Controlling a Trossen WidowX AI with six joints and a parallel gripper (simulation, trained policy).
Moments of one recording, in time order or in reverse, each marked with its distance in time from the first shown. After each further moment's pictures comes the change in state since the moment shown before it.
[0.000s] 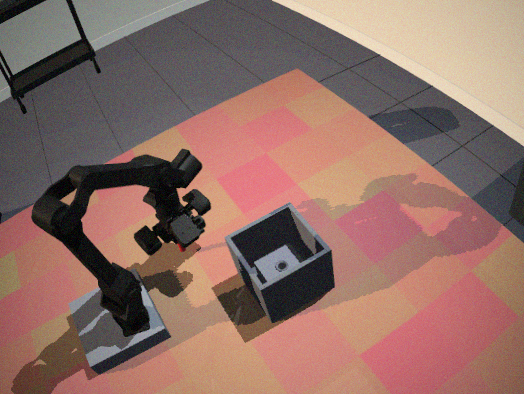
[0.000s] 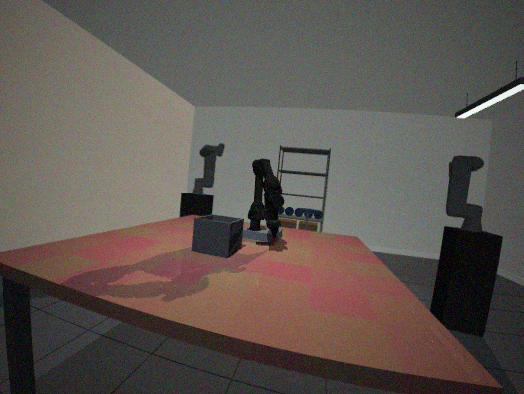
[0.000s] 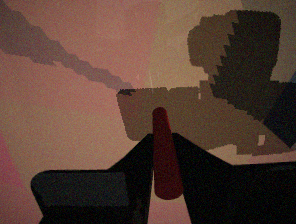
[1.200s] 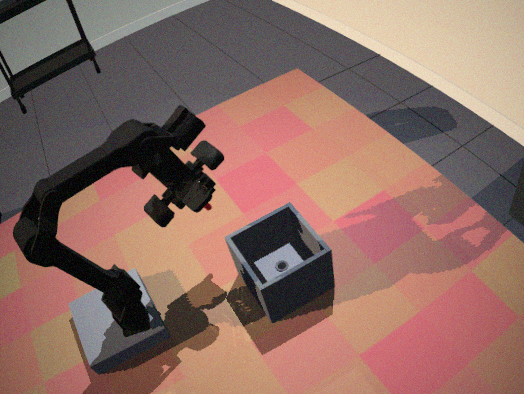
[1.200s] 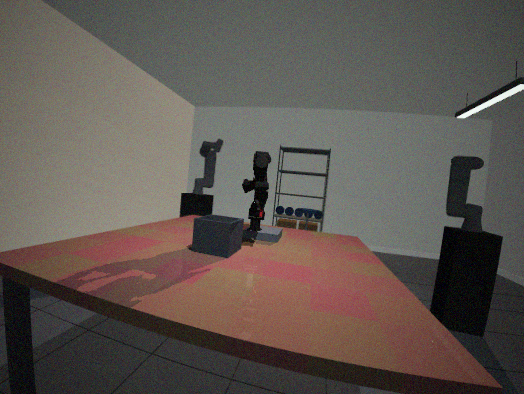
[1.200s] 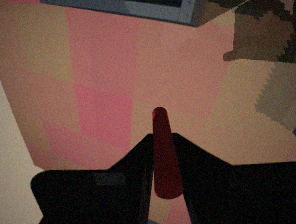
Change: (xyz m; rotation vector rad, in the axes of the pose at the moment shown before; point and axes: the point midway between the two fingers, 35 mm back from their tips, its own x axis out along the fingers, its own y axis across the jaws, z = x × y) arm -0.149 0.047 0.041 -0.007 -0.066 0.353
